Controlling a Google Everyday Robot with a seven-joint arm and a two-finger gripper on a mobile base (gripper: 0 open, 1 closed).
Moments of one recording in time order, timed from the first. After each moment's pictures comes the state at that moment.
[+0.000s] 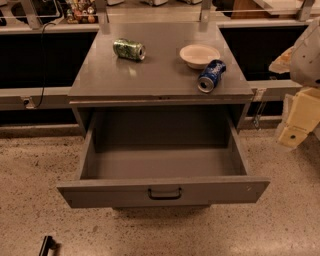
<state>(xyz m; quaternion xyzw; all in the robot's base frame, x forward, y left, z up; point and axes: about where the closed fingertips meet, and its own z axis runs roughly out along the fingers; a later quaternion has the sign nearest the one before) 0.438 -0.217 0.976 -0.60 0.78 -0.03 0.16</state>
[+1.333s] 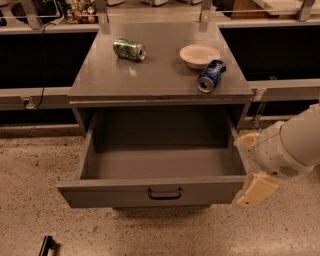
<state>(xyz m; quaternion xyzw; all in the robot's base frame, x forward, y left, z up) 0.406 -0.183 0.821 -0.61 0.76 0.06 0.22</state>
